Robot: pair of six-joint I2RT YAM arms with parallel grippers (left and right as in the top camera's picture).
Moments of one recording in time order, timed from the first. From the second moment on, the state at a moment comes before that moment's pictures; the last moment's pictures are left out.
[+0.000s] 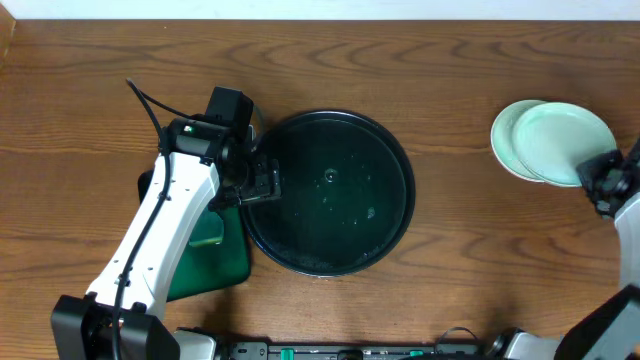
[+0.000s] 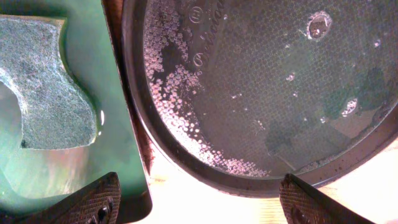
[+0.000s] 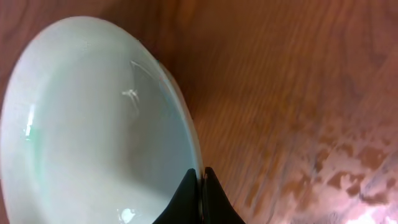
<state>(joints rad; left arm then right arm) -0.23 1.52 1.28 -1.20 0.15 -0.38 -0.52 1.51 1.01 -0.53 0.02 0.69</state>
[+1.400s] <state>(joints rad) -0.23 1.52 1.28 -1.20 0.13 -0.38 -0.29 1.62 1.24 -0.55 -0.19 0.41</state>
